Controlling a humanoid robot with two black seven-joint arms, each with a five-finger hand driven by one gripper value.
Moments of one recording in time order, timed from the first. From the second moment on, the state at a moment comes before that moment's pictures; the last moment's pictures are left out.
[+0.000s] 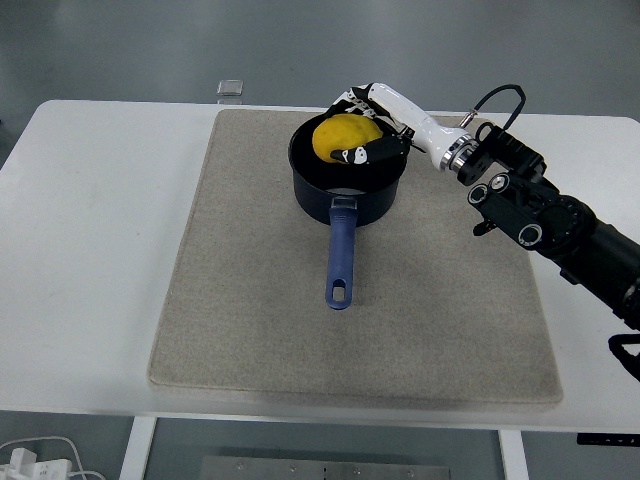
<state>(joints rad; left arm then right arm) -0.09 0.00 -0.05 -0.21 -0.05 -0.13 0.14 1.09 0.00 0.33 0.44 -1.02 -0.01 0.54</state>
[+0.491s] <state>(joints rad) -0.09 0.00 -0.05 -0.21 -0.05 -0.13 0.14 1.07 0.00 0.32 0.44 -1.02 -0.01 0.54</state>
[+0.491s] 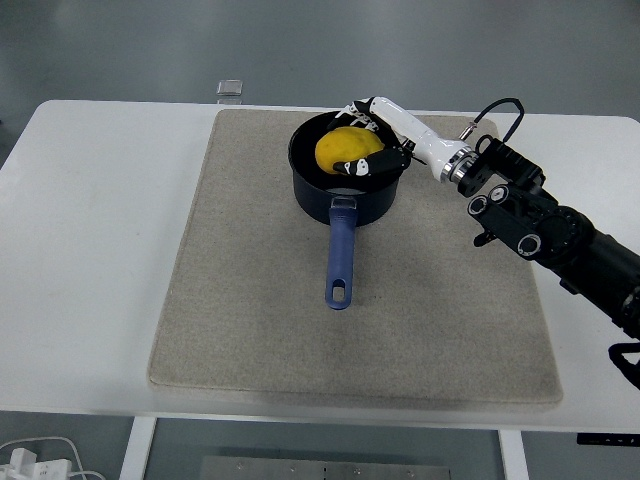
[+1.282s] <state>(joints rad) -0.09 0.00 -0.05 -0.21 -0.05 -0.13 0.14 1.05 0.00 0.32 0.44 -0.83 0.00 0.53</state>
